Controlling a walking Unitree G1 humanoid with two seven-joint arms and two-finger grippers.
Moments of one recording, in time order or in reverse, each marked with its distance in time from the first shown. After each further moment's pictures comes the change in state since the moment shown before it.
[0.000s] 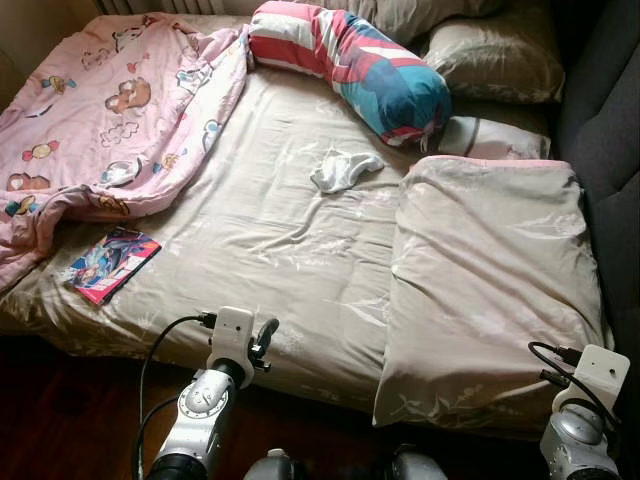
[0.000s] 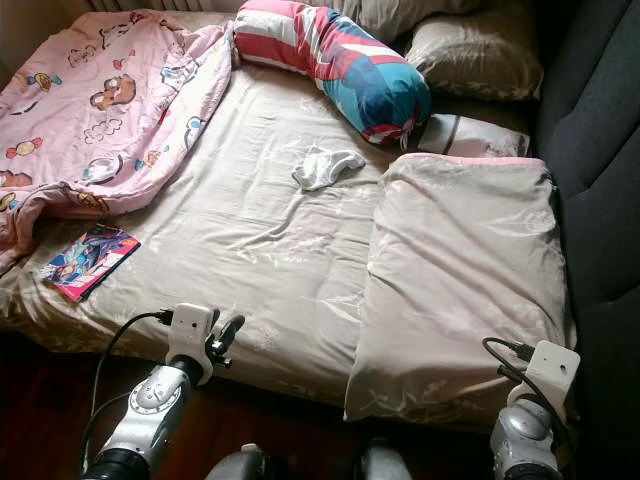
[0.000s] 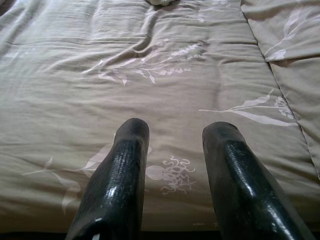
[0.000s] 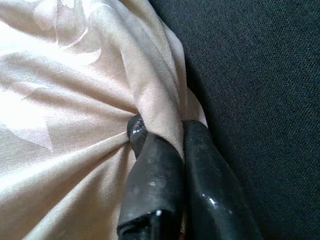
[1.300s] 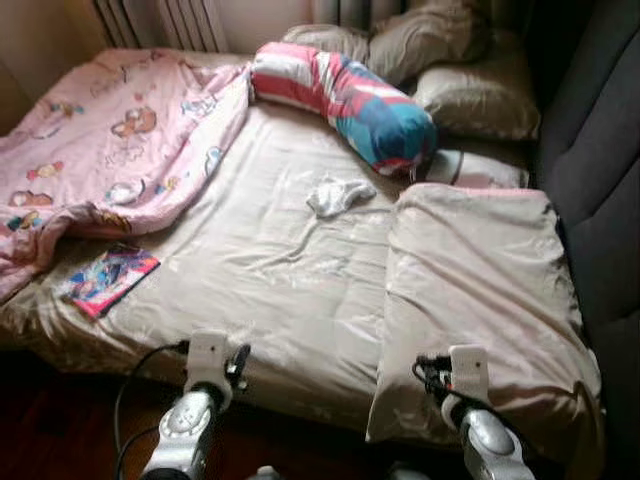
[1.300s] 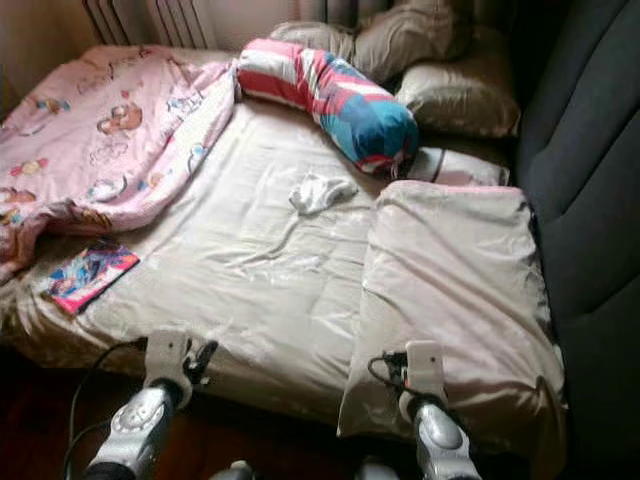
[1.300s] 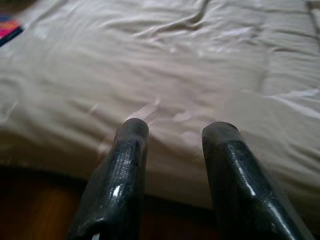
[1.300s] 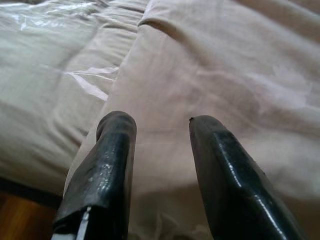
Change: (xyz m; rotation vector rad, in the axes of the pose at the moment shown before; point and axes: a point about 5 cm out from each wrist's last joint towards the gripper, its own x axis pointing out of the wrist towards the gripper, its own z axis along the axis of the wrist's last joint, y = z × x) left arm -0.022 0.031 -0.045 -0.108 0.201 0.185; right arm -0.067 0.099 -0.039 -0.137 0.006 0.810
